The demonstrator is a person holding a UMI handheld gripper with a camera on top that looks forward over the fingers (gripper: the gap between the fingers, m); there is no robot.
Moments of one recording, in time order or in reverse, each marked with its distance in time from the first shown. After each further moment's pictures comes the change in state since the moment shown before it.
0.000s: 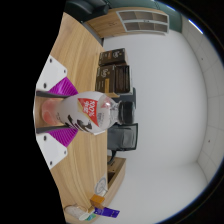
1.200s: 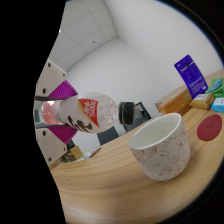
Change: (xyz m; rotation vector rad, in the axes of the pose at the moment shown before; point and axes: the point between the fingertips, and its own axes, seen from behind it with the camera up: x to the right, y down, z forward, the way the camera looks) arm 0.314 -0.093 -0.105 -0.001 -0.597 2.044
